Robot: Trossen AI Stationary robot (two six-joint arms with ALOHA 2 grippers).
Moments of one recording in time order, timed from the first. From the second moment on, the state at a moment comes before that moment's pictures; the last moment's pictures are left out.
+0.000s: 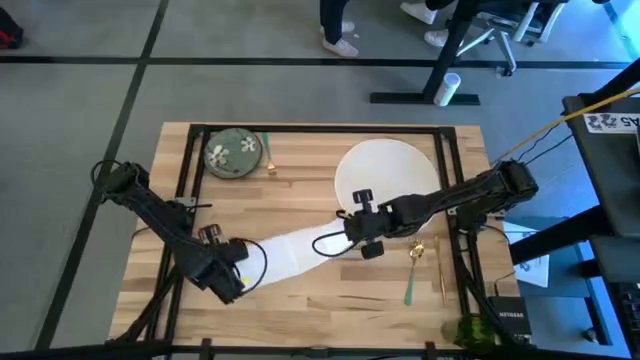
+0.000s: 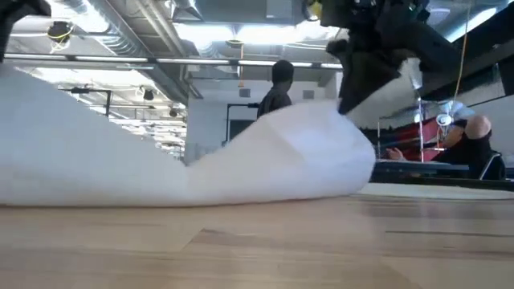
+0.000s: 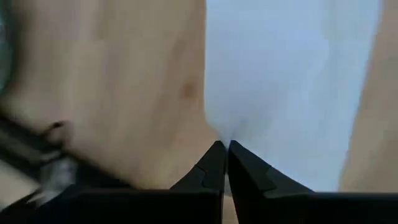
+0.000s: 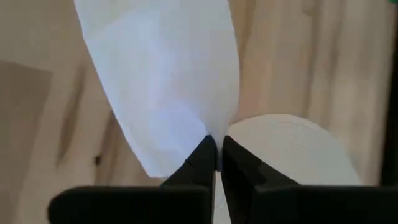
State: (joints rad) left arm -0.74 1.56 1.24 -1.44 -0.27 -1.14; right arm 0.25 1.59 1.15 -0.76 0.37 -0.10
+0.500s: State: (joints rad) left arm -0.65 1.51 1.25 -1.57 -0.48 -1.17; right arm 0.25 1.59 1.27 -0.87 0.68 -0.19
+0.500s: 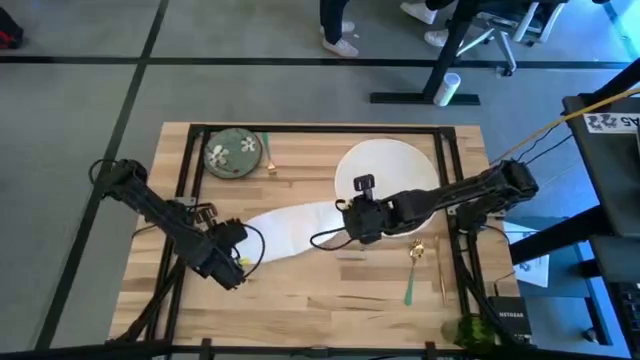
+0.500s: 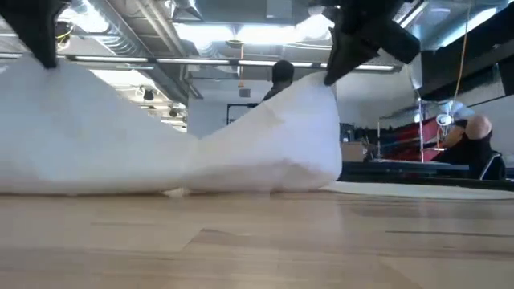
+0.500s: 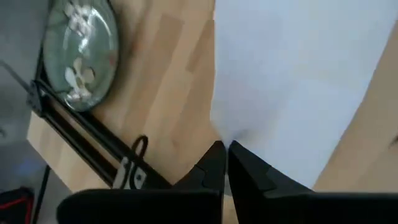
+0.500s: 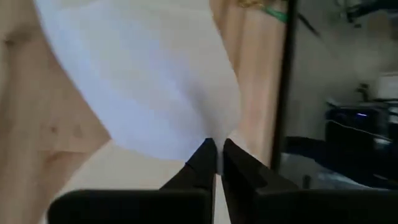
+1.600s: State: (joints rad) left arm -0.57 1.49 1.26 -1.57 -0.83 -1.05; right arm 0.42 1.59 1.28 -1.17 1.18 0.13
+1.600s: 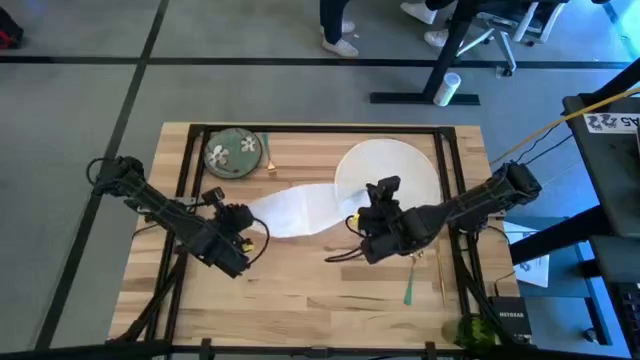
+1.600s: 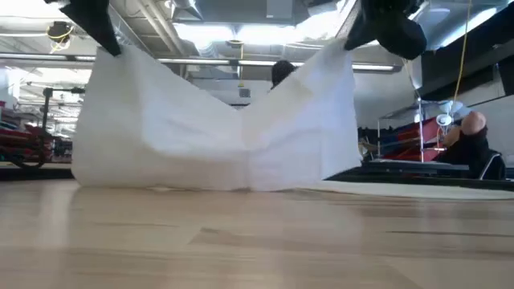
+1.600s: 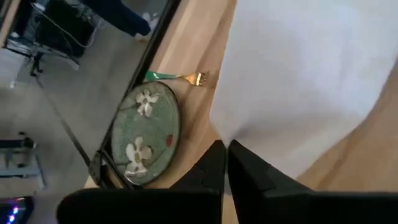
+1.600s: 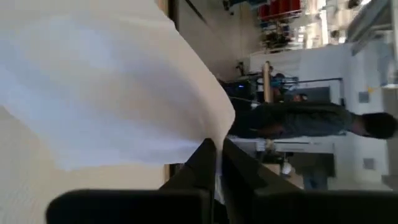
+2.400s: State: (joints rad) left arm -0.58 1.68 1.26 -1.57 -0.80 -0.93; right arm 0.62 1.63 1.28 -1.17 1.04 0.18
